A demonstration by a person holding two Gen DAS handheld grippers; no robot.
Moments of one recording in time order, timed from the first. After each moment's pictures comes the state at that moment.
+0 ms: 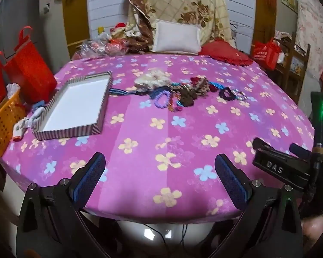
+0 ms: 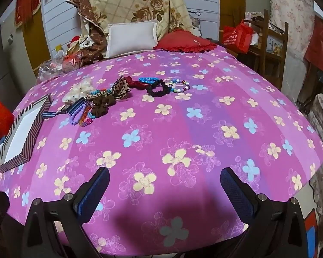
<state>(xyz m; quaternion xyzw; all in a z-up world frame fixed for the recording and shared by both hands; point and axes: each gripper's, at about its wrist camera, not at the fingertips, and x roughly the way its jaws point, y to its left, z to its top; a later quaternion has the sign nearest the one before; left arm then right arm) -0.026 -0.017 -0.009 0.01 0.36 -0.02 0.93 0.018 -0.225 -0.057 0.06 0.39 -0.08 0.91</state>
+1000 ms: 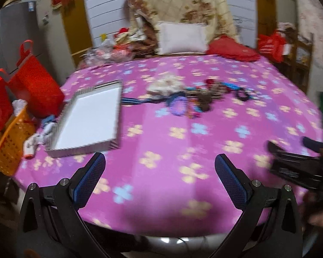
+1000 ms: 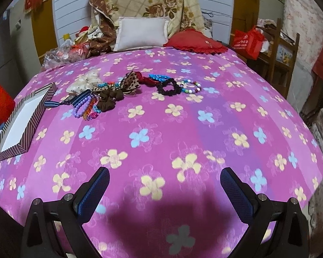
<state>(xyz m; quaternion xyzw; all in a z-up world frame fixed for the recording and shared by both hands) 0.012 0.015 -0.001 0.05 0.35 0.03 0.93 0.047 -0.211 -0.061 0.03 0.40 -0.05 0.91</state>
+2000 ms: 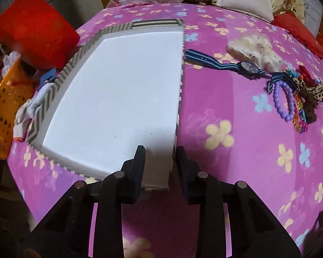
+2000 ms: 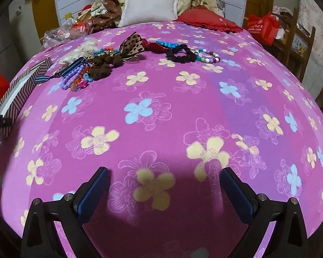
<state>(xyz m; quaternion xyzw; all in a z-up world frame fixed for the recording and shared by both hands) 0.168 0.129 -0.096 -0.01 0.51 0.14 0.85 0.078 -0.209 -0.129 0.02 0.46 -0.03 0.89</state>
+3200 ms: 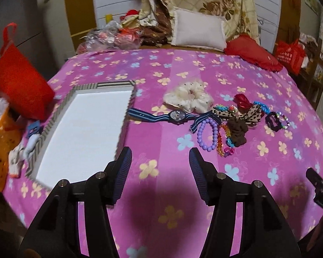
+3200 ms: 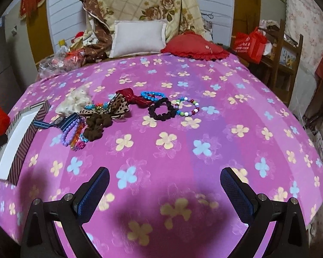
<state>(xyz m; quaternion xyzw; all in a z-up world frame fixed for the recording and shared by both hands) 0.153 0.061 -0.012 0.00 0.40 0.01 0.92 0.117 -0.239 -0.045 0.04 0.41 -0.05 0.91</state>
